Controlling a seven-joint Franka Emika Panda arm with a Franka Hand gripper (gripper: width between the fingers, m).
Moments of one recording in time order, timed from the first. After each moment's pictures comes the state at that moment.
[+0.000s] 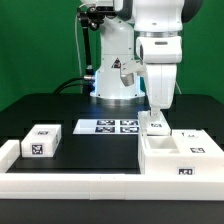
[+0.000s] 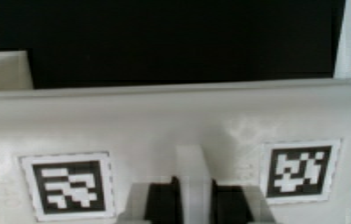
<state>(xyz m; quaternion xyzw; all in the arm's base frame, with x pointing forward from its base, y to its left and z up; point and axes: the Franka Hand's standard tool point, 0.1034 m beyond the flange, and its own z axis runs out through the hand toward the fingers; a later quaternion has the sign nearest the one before) 0.458 0.077 0.065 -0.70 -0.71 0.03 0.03</state>
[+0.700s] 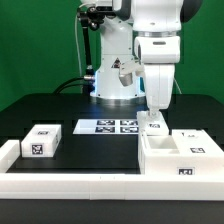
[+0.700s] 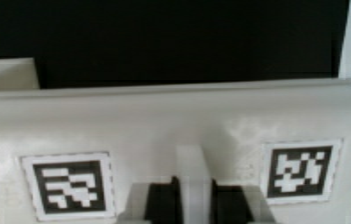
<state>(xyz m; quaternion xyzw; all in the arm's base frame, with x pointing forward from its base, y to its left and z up) 0.462 0.071 0.065 -0.71 -0.70 0.03 0.03</state>
